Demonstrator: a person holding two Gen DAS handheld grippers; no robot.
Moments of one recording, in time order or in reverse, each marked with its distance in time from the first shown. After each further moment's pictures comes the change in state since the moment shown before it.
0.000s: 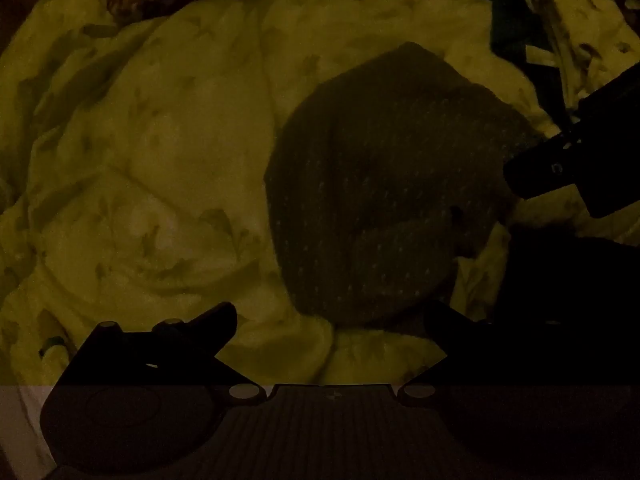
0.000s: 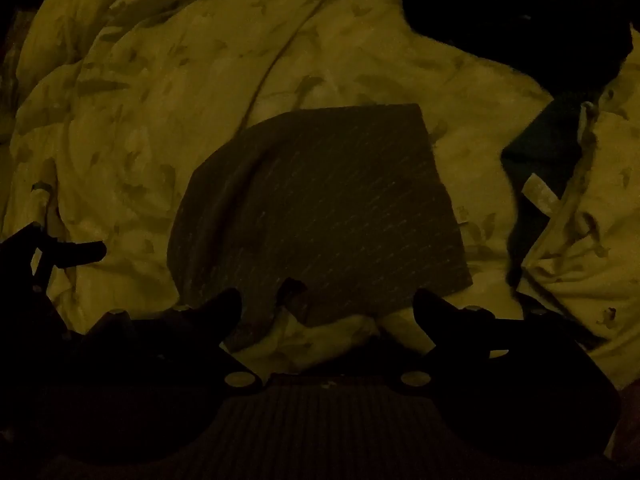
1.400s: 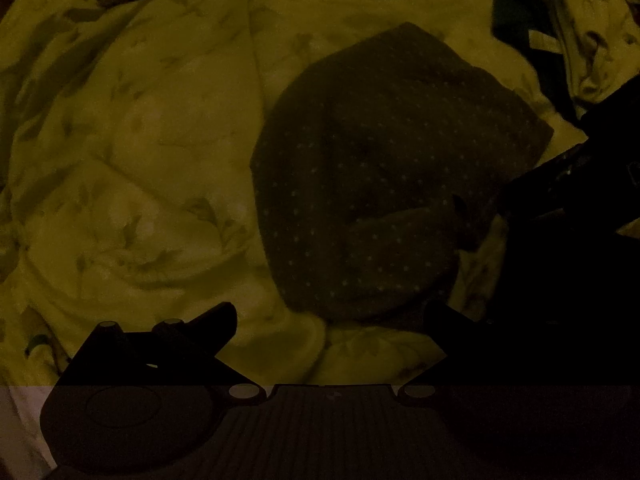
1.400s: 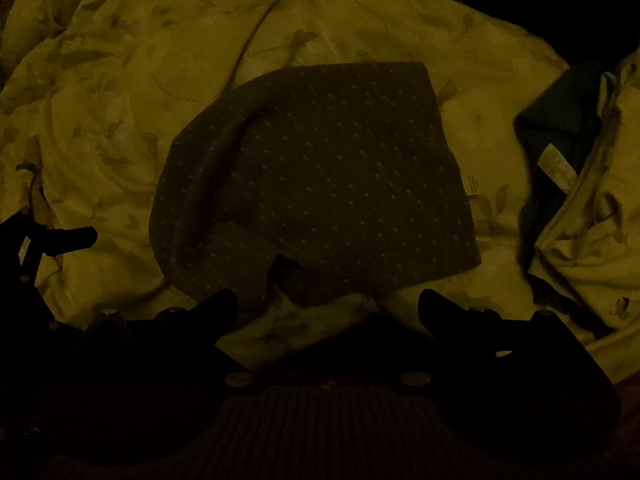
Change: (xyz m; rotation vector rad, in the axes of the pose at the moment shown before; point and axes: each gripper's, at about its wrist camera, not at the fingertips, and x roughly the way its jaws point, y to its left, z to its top) left arm 0.018 0.003 0.011 -0.004 0.060 -0.034; right arm 0.026 -0.002 0.019 0.009 0.136 -0.010
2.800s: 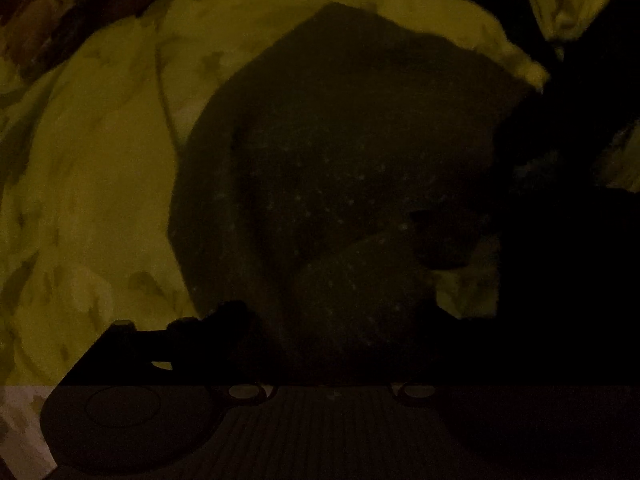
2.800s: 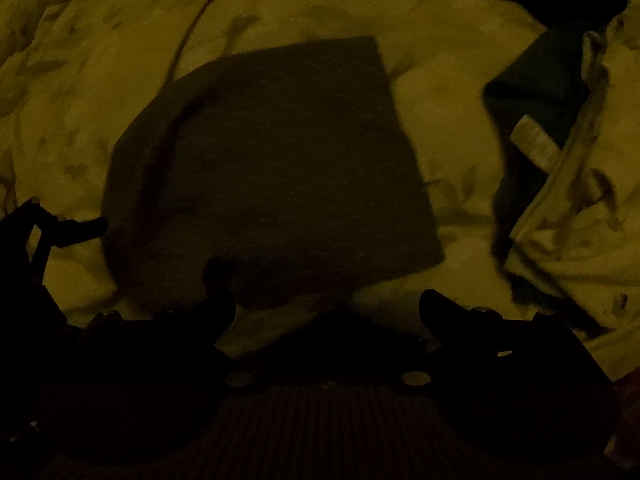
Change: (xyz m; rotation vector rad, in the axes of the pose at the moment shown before) left arm 0.052 -0.051 0.028 0.255 0.010 0.052; right arm 0.029 -0.053 0.005 0.059 -0.004 -0.021
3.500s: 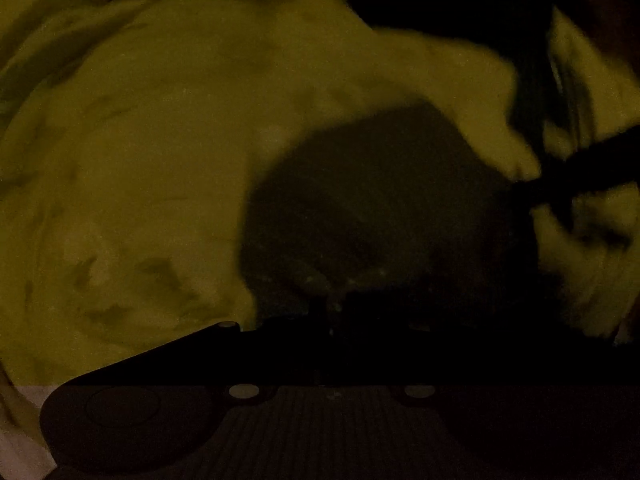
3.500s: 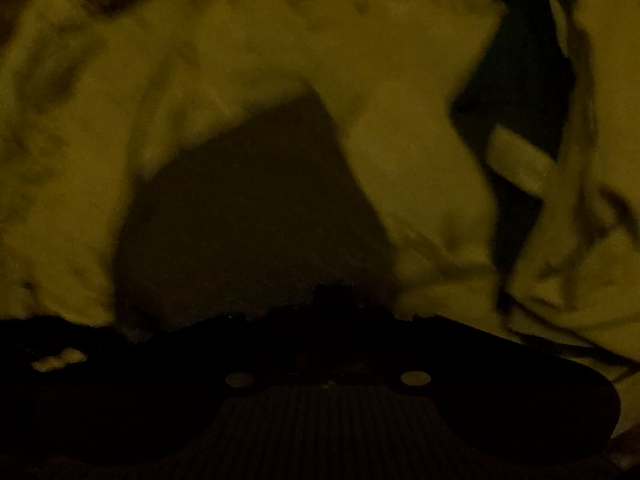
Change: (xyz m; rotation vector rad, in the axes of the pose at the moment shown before) left arm -0.030 0.089 -0.008 -0.478 -0.174 -0.182; right arm 0.000 -0.045 0.030 0.209 -0.147 0.261
